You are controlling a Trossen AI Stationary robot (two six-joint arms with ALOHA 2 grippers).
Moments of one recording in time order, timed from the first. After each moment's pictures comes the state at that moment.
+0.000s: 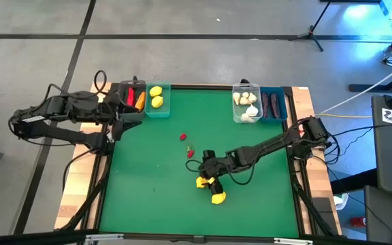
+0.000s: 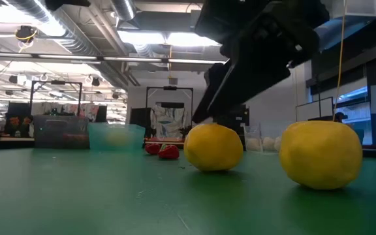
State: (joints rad) left arm 0.03 0.68 1.09 -0.87 -0.21 -0.43; right arm 0.29 1.84 1.15 -0.15 0.02 0.07
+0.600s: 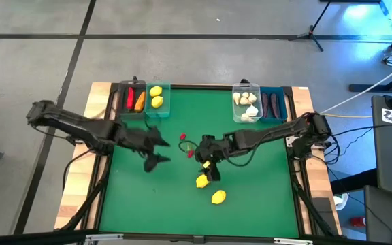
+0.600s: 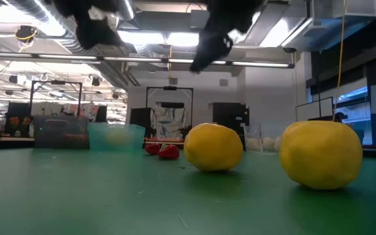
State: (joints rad) left arm -0.20 1.03 0.78 -0.35 -0.14 -0.47; right arm 0.20 1.79 1.44 -0.56 -0.02 0.10
